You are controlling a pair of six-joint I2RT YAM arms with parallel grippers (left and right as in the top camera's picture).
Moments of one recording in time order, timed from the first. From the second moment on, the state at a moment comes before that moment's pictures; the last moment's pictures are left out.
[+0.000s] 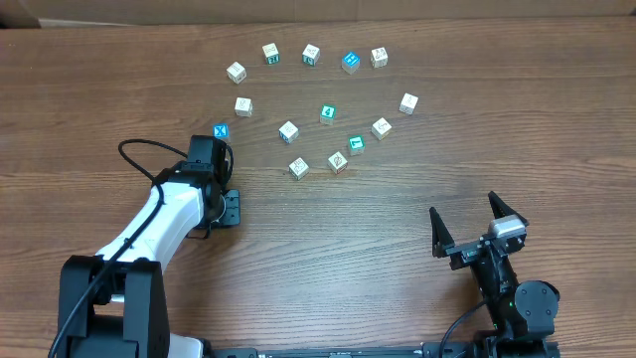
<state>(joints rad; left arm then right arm) -0.11 1.62 0.88 -0.68 -0.07 -0.16 0.03 0.01 0.02 -0.02 -0.22 -0.01</state>
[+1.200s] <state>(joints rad) -0.11 1.62 0.88 -0.64 -0.04 -0.15 0.03 0.01 0.02 -0.02 -0.22 -0.01</state>
